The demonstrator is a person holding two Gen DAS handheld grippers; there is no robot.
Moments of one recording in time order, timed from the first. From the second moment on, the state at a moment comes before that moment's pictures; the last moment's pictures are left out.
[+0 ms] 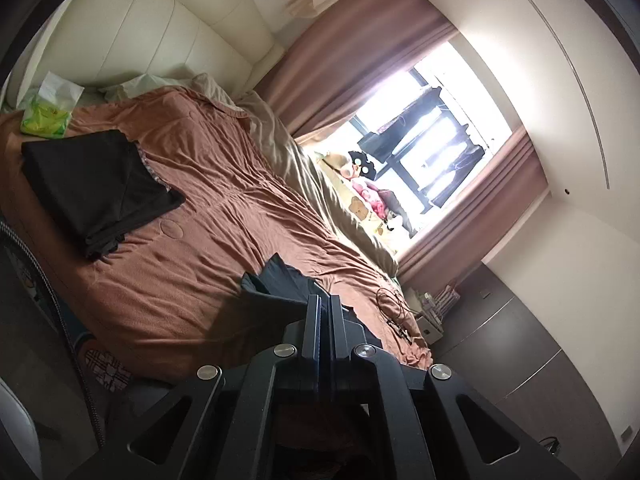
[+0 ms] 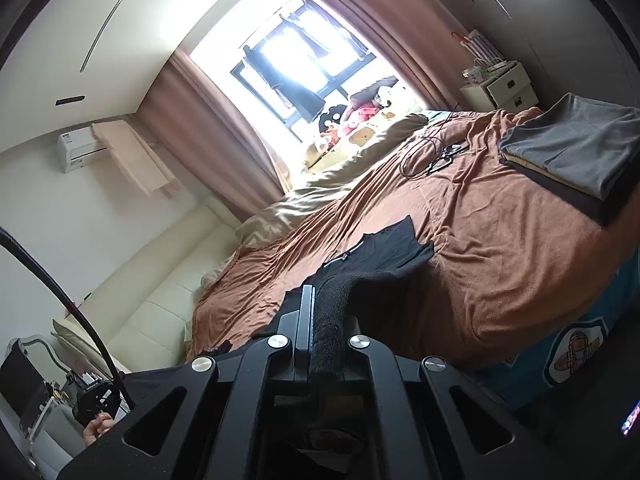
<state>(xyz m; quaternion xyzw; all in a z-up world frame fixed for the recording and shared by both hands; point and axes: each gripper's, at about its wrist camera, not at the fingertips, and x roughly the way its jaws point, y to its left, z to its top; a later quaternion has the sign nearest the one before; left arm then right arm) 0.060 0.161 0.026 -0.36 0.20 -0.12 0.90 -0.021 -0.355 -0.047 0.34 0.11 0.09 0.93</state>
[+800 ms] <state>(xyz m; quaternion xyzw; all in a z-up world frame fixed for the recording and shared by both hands) 0.269 0.133 -0.008 -0.31 0.28 -0.06 0.91 0.206 -0.374 -0.021 0.32 0.21 0.05 0.92</state>
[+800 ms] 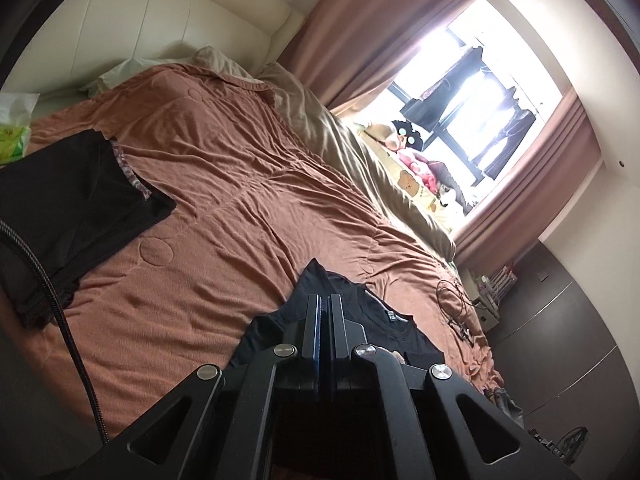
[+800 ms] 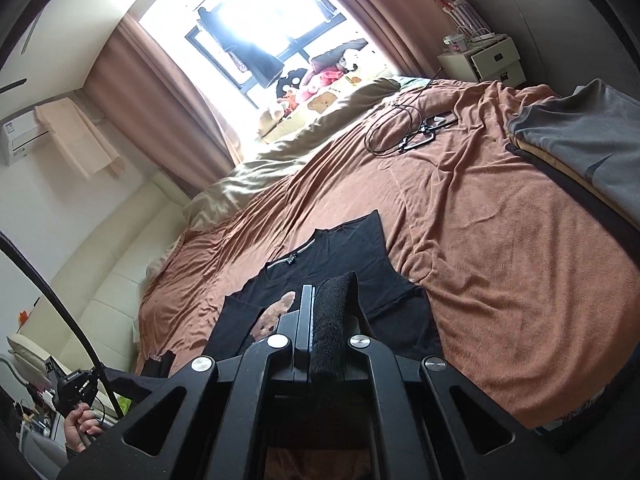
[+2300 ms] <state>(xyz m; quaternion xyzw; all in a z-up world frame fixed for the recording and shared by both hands) 0.490 0.080 -0.123 -0.12 0.48 -0.04 0.87 0.419 -0.332 -0.036 0.20 0.38 -0.02 0.90</state>
